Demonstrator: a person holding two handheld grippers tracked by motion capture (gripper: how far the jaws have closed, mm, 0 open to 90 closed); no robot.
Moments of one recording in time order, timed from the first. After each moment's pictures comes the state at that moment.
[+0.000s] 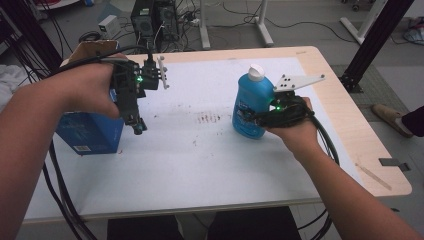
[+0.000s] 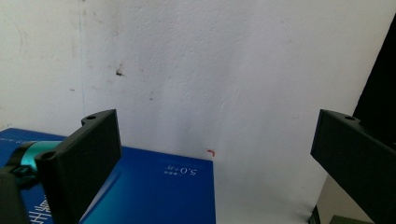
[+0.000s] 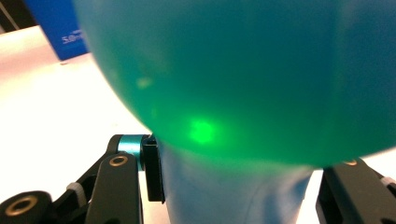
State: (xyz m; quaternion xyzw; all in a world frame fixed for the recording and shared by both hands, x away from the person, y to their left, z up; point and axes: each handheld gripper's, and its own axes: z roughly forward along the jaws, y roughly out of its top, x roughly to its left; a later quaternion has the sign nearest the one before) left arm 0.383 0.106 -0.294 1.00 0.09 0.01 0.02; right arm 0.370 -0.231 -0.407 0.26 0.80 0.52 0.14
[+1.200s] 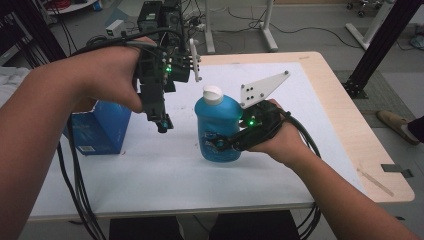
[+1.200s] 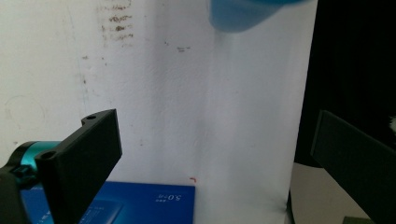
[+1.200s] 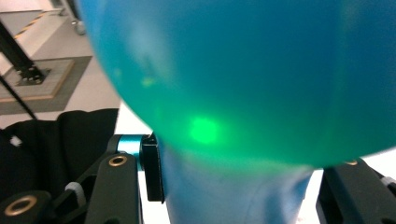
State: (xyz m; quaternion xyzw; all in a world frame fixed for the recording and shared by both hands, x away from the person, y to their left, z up) left arm 0.351 0.046 -0.243 1.00 0.02 0.01 0.04; right arm 0.333 -0.158 -0.365 0.04 0.86 0.52 0.00
